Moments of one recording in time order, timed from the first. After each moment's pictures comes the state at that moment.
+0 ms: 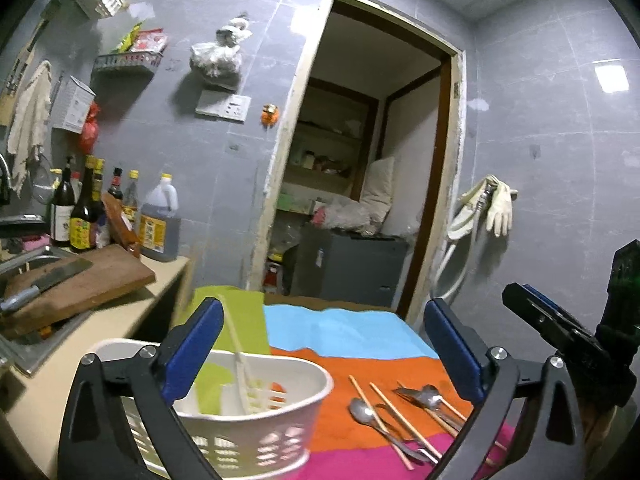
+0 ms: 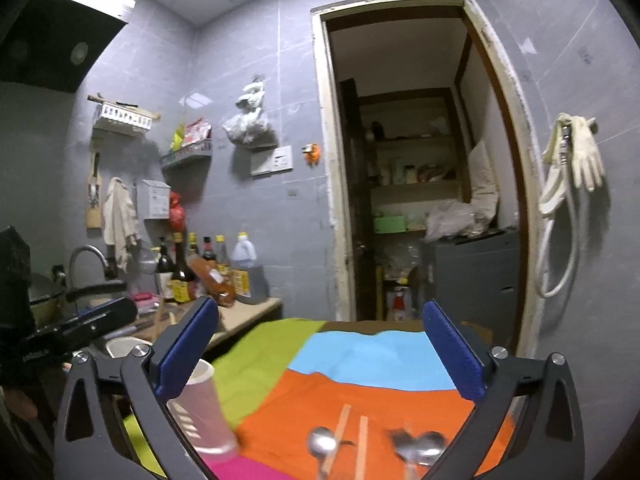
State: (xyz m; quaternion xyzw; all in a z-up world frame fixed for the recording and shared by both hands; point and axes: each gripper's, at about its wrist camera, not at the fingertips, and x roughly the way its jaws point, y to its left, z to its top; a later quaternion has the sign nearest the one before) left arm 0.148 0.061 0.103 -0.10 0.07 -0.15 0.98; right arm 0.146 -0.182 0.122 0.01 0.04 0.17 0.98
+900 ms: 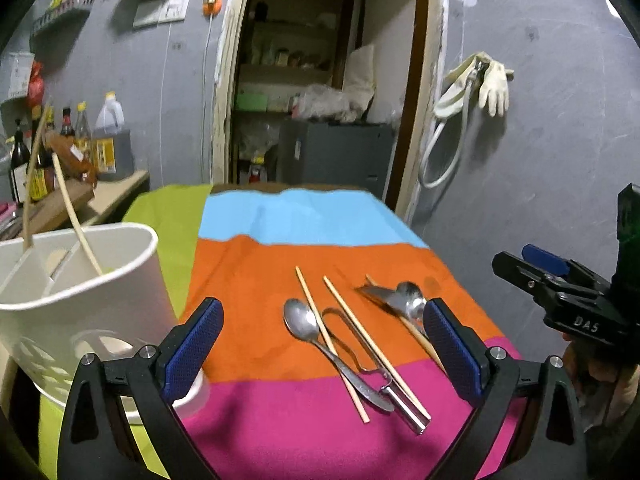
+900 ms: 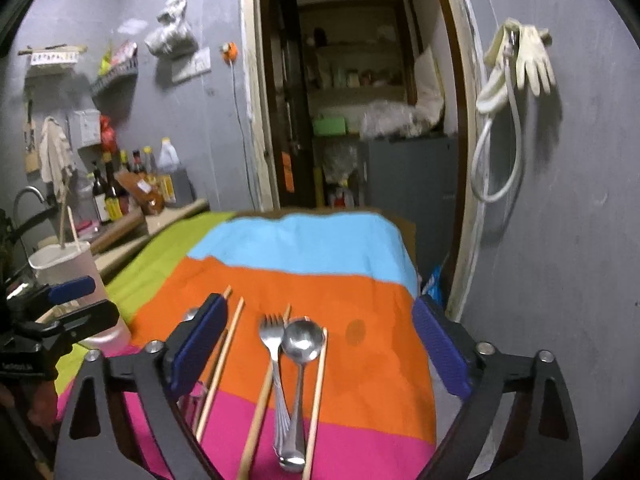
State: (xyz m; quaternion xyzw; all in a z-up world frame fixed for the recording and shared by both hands) left arm 0.202 -0.056 0.026 -0.02 0.25 -0.17 0.95; right arm 0.188 -0.270 0.047 0.00 0.24 0.08 0.97
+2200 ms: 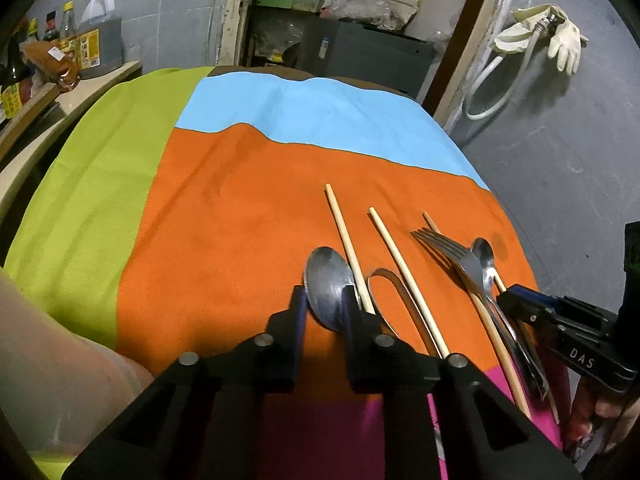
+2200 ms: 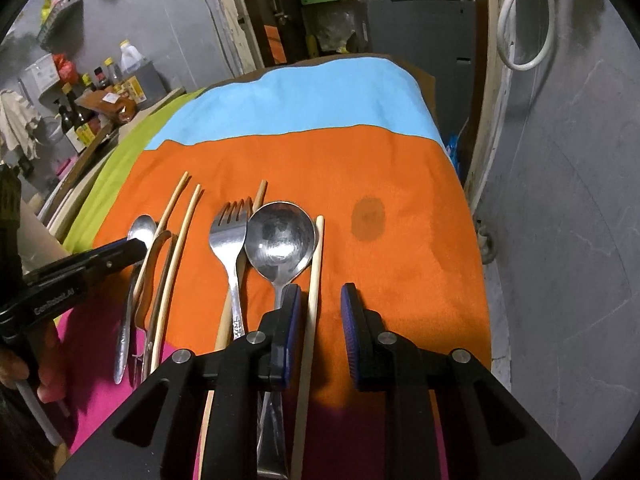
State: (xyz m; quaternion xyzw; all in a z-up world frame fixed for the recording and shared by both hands) left arm 0.299 -0.053 -0.035 -0.06 0.43 -0.14 0.89; right arm 0.256 -0.277 -0.014 0.03 0.47 0.09 0.88
